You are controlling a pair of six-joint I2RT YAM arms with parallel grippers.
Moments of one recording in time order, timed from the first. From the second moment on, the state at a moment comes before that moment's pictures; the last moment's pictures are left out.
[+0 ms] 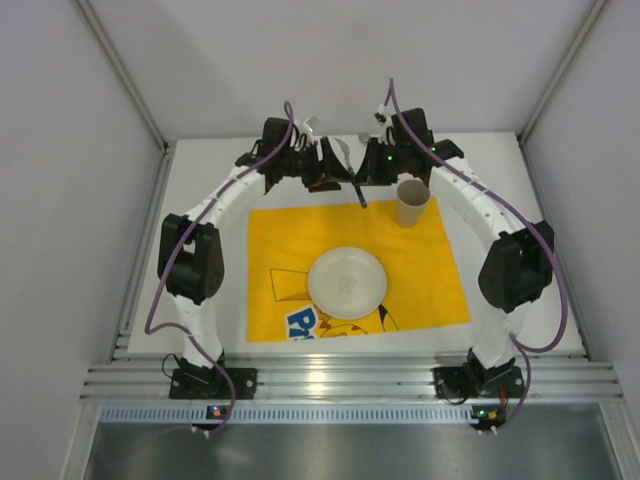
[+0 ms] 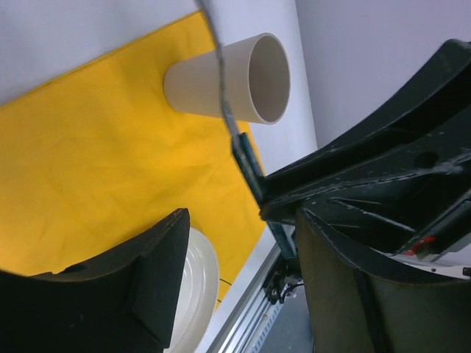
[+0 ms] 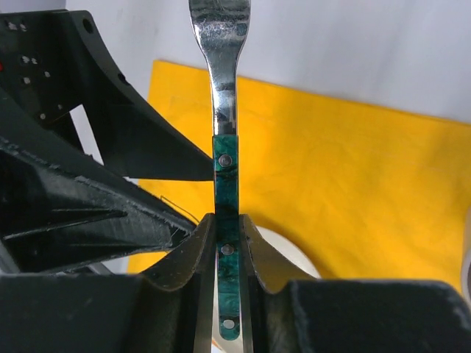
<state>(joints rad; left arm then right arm) -0.37 1.96 1.69 -0.31 0.75 -0.69 0.43 1.84 1.74 -0.62 -0.35 0.44</state>
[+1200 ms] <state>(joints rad) -0.35 2.01 1.76 -0.27 0.82 -0.77 0.40 1.86 1.68 -0.49 -0.52 0.50</state>
